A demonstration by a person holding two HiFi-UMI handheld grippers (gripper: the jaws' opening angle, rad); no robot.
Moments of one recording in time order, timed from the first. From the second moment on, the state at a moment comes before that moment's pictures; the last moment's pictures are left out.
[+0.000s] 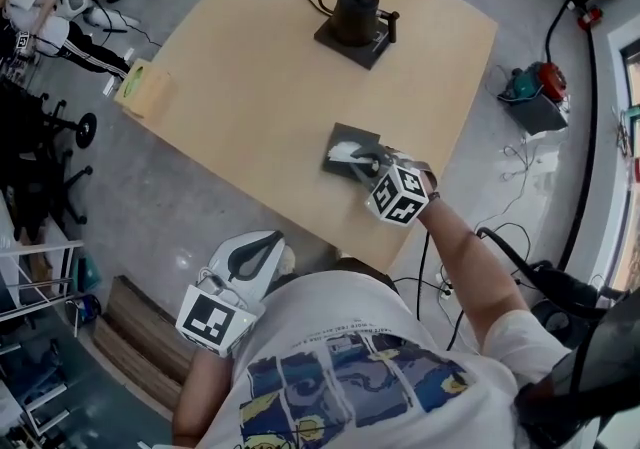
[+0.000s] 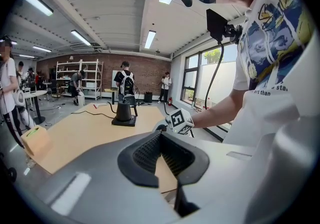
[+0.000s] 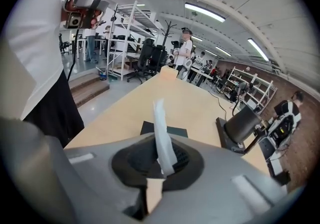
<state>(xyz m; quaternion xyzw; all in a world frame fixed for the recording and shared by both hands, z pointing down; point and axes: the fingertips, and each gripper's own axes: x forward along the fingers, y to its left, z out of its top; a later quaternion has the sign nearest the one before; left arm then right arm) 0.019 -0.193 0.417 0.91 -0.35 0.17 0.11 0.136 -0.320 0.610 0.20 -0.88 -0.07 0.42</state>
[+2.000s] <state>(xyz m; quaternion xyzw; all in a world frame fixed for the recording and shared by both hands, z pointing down) -0.044 -0.161 0.413 0.97 -0.19 0.13 0.09 0.137 -0.258 0.442 0.45 -0.83 -0.03 0.33</state>
